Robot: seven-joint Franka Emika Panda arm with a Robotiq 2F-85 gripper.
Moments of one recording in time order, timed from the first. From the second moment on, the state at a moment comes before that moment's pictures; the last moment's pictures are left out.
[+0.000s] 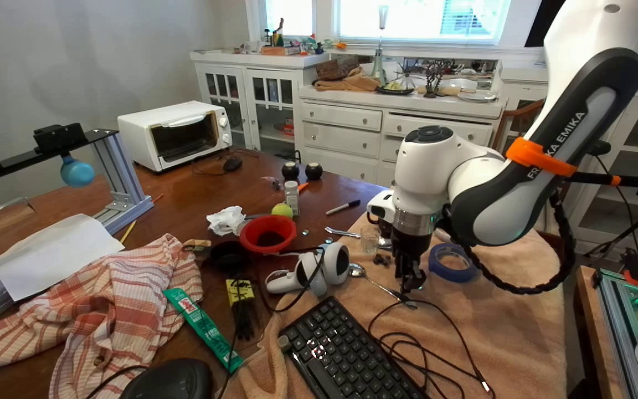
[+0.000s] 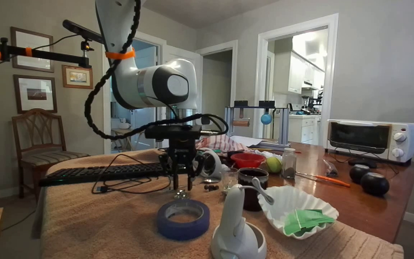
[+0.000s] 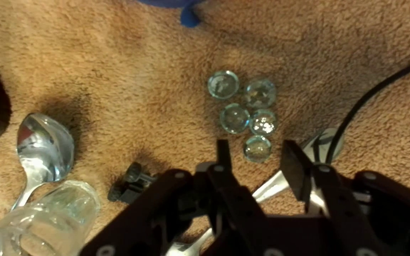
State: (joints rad) arm 0.05 0.30 0.06 -2.47 -0.25 2.76 -0.33
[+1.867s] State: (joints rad) arm 0.03 0.30 0.05 -2.39 -0.23 2.76 -0.29
